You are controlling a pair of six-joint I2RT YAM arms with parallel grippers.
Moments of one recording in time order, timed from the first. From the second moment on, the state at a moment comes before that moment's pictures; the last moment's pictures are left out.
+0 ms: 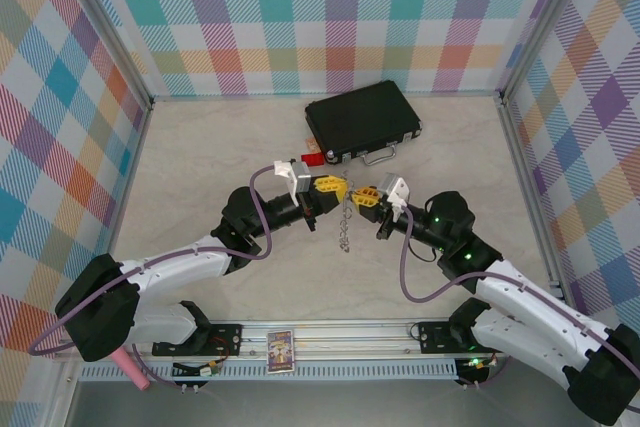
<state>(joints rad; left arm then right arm) -0.80 1.25 0.62 0.86 0.41 -0.29 0.70 0.81 0.54 0.23 -0.34 -0.13</state>
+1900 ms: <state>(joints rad) -0.80 1.20 0.57 0.86 0.41 -0.22 0.70 0.89 0.67 0.00 -0.43 -0.13</state>
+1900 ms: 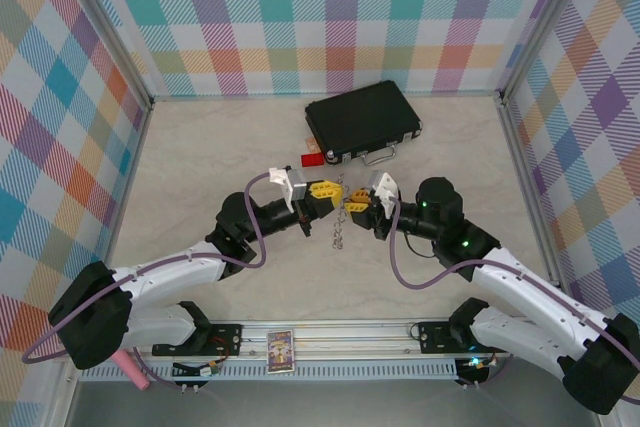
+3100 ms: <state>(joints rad) -0.80 1.20 0.57 0.86 0.41 -0.21 0.49 0.99 0.66 0.33 -0.82 0.34</state>
